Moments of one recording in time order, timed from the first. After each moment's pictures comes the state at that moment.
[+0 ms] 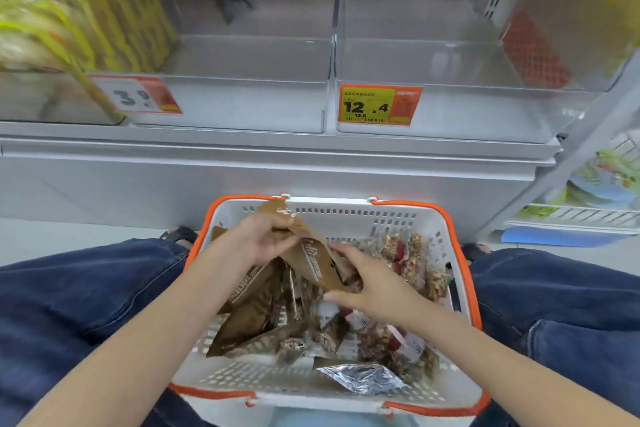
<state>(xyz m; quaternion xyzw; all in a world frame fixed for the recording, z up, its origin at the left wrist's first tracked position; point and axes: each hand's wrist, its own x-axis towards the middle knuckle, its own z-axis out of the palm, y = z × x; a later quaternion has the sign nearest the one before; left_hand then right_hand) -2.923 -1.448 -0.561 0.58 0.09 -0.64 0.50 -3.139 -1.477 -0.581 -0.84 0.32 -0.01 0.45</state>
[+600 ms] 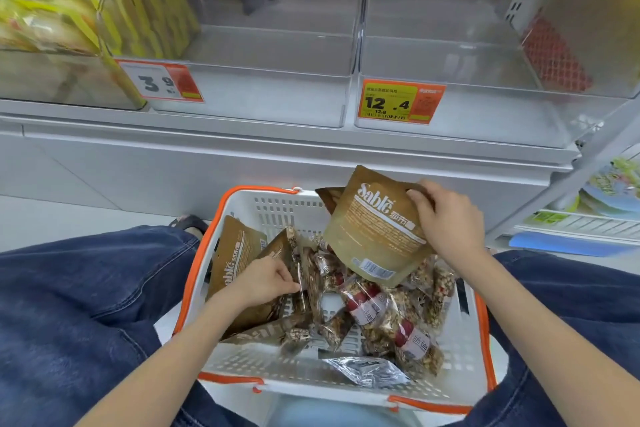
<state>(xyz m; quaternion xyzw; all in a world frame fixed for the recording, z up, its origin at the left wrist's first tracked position) -2.923 -1.376 -0.624 0.78 -0.42 -0.46 0.09 -3.157 -1.546 -0.549 -0.83 0.51 -0.18 0.13</state>
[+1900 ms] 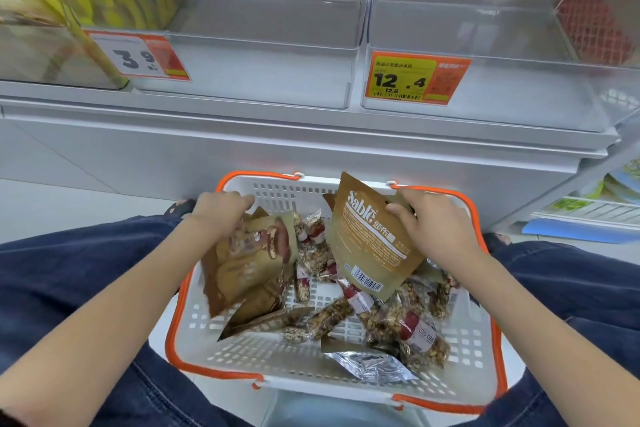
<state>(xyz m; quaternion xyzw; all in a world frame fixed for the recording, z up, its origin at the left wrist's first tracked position) -2.831 -1.423 -0.614 0.76 -0.59 -0.10 -0.26 -3.140 -1.543 -0.565 -0.89 0.43 -0.05 0.16</state>
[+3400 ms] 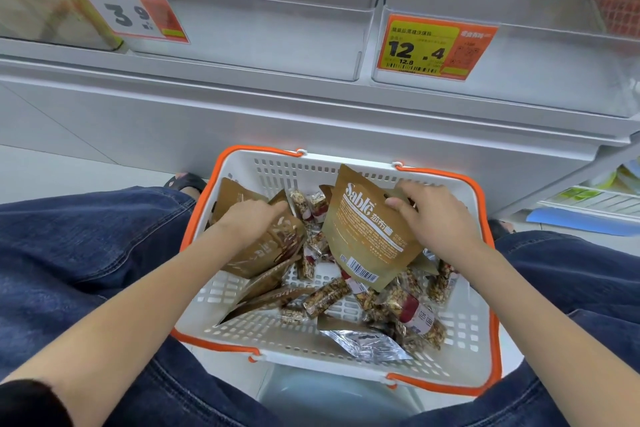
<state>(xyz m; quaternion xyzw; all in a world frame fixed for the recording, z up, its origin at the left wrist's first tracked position) -2.880 -1.409 -0.650 0.74 -0.63 -0.17 -0.15 -3.142 -1.541 -0.582 -0.89 0.40 -0.02 0.20</state>
